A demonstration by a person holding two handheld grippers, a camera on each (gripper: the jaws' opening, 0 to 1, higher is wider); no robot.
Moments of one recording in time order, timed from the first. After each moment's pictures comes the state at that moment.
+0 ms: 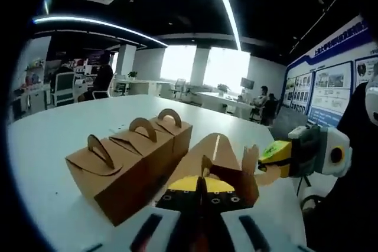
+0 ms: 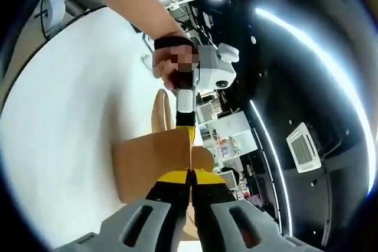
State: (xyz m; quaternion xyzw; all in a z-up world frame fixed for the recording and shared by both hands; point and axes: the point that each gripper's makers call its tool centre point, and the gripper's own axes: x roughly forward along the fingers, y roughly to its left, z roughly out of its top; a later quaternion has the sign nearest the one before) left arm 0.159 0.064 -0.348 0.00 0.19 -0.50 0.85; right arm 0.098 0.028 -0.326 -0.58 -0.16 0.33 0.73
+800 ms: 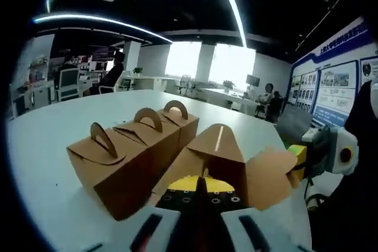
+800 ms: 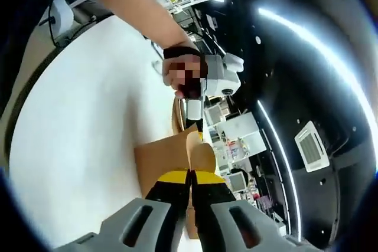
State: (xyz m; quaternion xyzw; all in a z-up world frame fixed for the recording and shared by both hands) left arm 0.164 0.069 -0.364 0.00 0.20 -0.48 0.85; right arm 0.076 0.024 -0.343 -0.57 -0.14 0.36 0.73
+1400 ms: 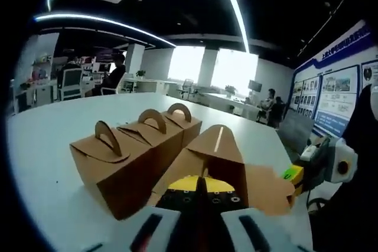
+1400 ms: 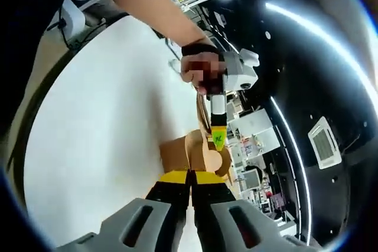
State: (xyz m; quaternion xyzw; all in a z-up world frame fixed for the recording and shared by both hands) left arm 0.166 0.071 -0.364 -0.02 0.19 -0.48 0.86; right arm 0.065 0.022 -0.377 -0.57 -0.10 0.40 0.71
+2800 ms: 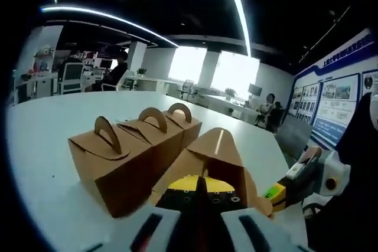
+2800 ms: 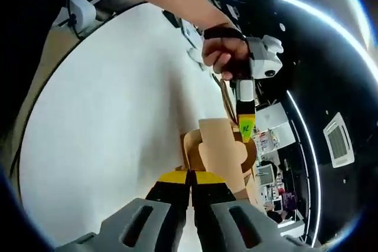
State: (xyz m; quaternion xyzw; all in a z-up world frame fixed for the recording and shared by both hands) left arm 0.167 0.071 -0.364 -0.03 0.20 -0.48 0.86; right arm 0.073 0.023 -0.412 -0.58 -0.05 0.43 0.69
